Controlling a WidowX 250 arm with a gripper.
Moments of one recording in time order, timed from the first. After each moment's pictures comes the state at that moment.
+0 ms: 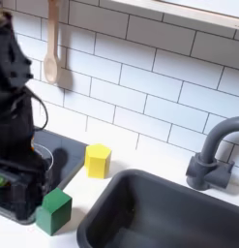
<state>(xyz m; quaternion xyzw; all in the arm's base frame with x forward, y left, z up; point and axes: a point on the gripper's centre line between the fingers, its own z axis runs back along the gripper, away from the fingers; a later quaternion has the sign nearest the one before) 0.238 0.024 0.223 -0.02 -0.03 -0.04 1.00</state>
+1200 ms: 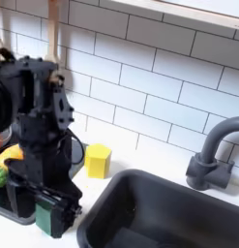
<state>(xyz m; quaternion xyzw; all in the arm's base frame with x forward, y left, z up) 0.275 0.007 0.162 -0.03 -0.01 -0.09 1.00</state>
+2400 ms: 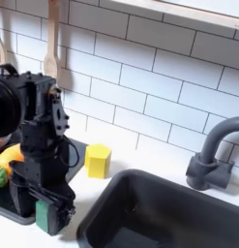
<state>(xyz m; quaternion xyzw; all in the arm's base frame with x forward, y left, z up) 0.299 0.020 0.139 -0.03 -0.02 -0.13 0.99</state>
